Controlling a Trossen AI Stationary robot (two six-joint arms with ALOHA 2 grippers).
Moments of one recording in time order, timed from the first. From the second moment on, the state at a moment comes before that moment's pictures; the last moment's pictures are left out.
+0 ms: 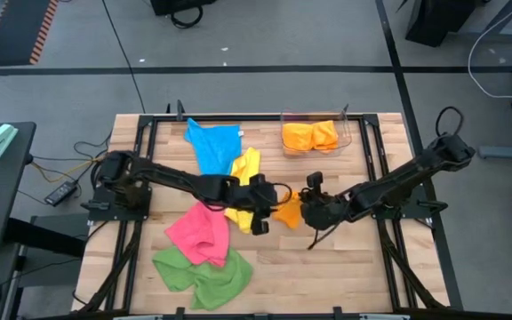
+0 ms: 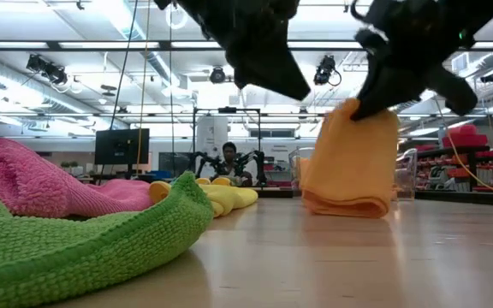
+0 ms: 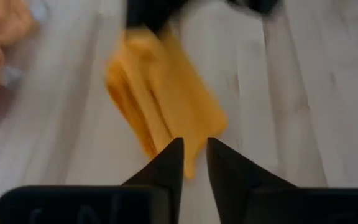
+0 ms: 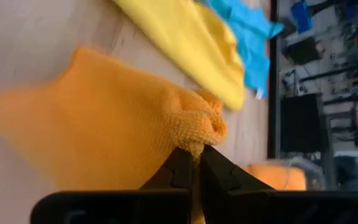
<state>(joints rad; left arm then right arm) -0.16 1.83 1.35 -0.24 -0.16 -0.14 0.39 1.35 0.76 -0.40 0.74 -0.25</state>
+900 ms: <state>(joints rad) -0.10 1.84 1.35 0.03 0.24 -0.20 0.68 1.35 1.01 -0.63 0.72 -0.24</state>
